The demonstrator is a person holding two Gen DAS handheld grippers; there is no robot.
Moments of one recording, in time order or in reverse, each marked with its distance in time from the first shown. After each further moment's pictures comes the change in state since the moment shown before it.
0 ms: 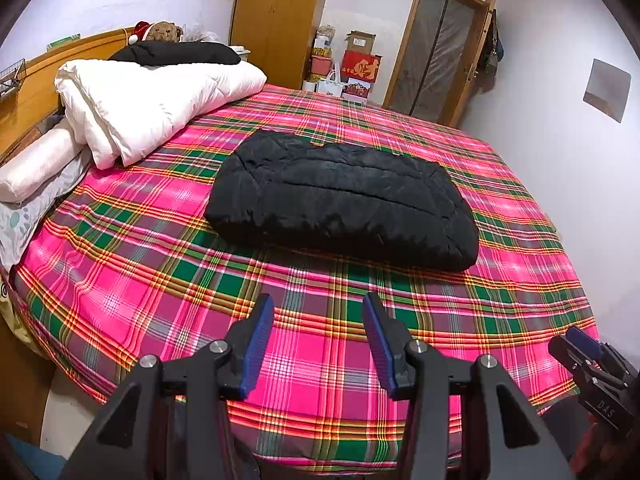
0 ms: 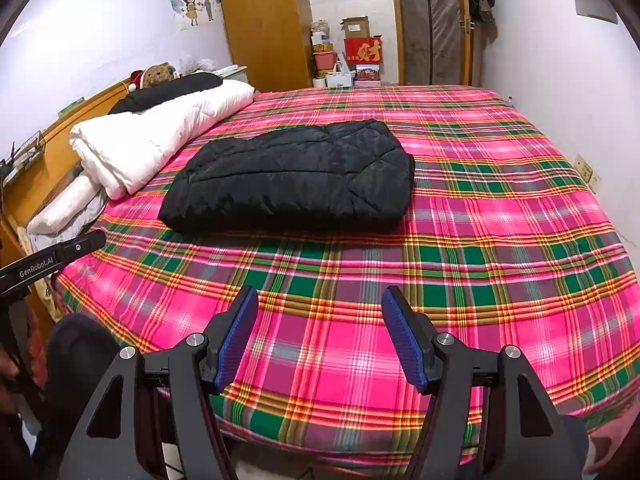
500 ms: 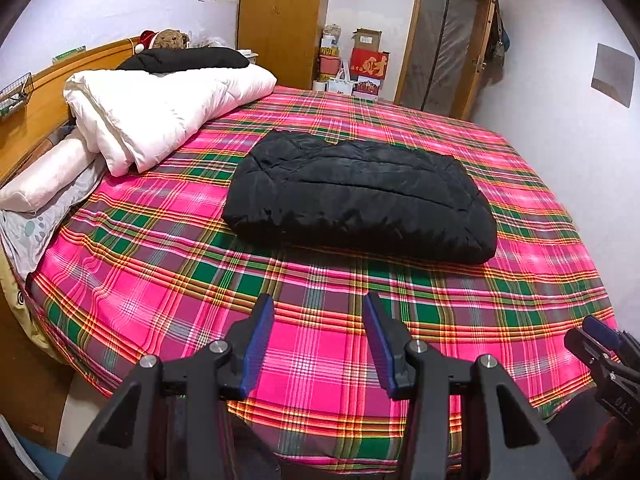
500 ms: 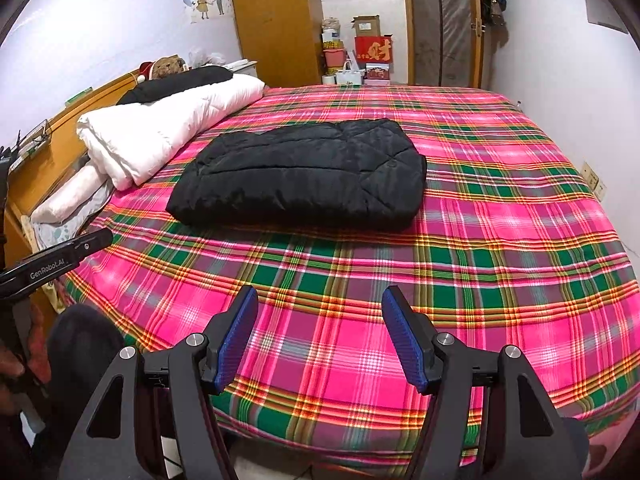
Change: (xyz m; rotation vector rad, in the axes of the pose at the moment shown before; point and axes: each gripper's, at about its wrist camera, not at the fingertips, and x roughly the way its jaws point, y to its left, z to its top) left arm 0.000 0.000 -0.005 0.036 0.000 0.069; right arm 0.002 0.013 -0.002 -0.027 0.008 0.018
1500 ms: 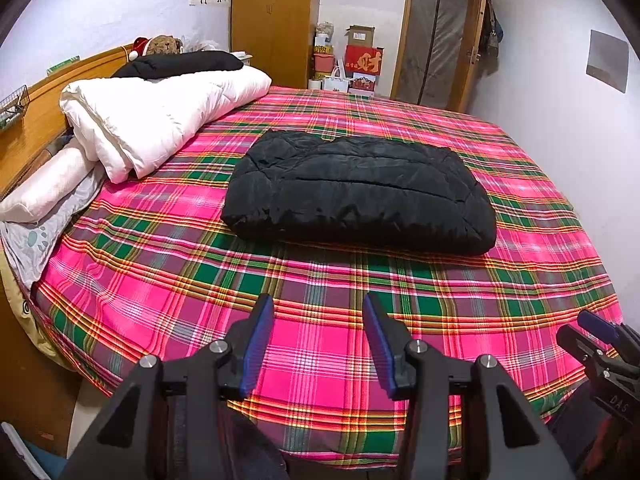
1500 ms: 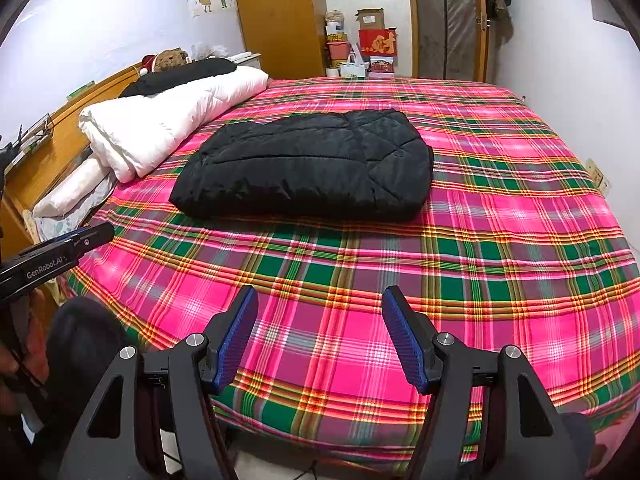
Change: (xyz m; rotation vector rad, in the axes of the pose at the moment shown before) left arm -0.004 -0.006 -0.002 0.042 0.001 0.019; right arm 0.005 0.005 -0.005 -0.003 0.027 0.010
